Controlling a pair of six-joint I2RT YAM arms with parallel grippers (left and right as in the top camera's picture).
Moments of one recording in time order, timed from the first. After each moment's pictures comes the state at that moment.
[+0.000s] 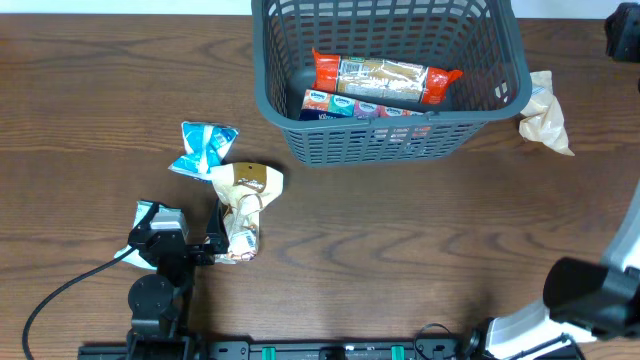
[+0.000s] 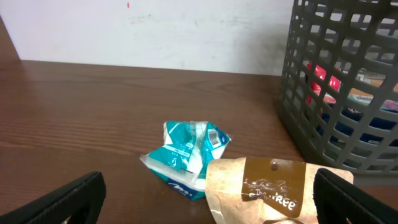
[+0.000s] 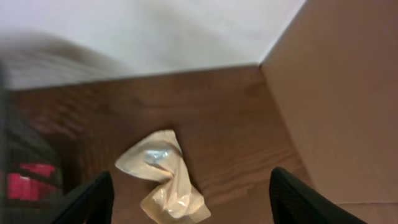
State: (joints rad) left arm -0.07 0.06 0.02 -0.11 -0.05 -0.07; right arm -0.38 1.80 2.10 -0.96 0.03 -0.19
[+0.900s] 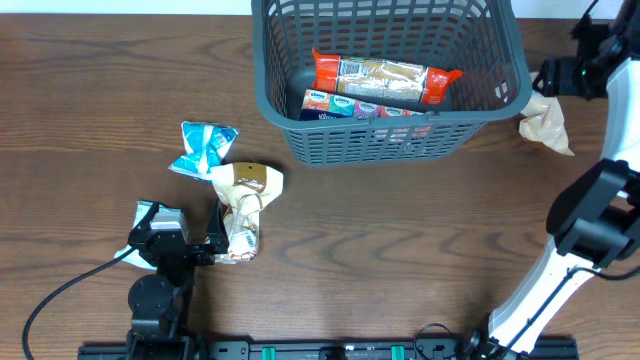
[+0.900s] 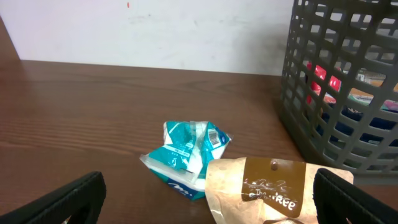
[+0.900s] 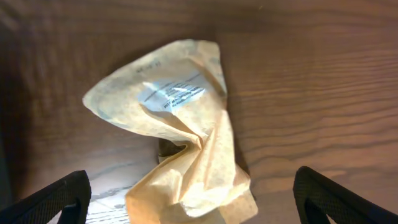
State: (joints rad) left arm -0.07 0.05 0.02 -0.11 -0.05 -0.07; right arm -0.40 2.23 2.10 -1.01 -0.06 -0.33
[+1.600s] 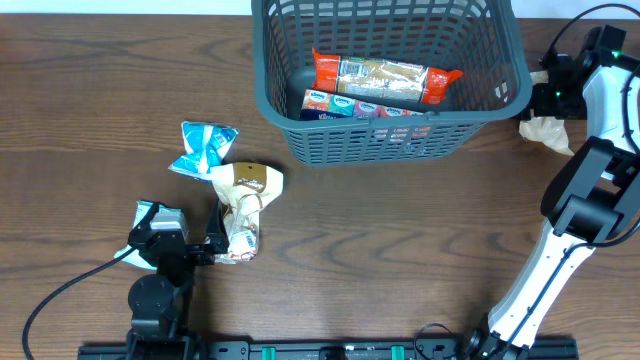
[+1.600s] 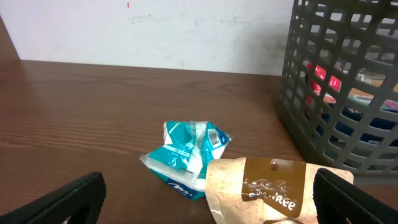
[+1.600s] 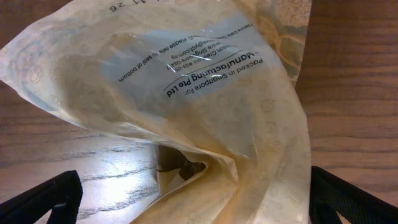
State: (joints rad) left arm -0.07 0.06 0.02 -0.11 -0.05 -0.07; right arm -0.40 2.40 2.10 -1.01 -0.08 -0.37
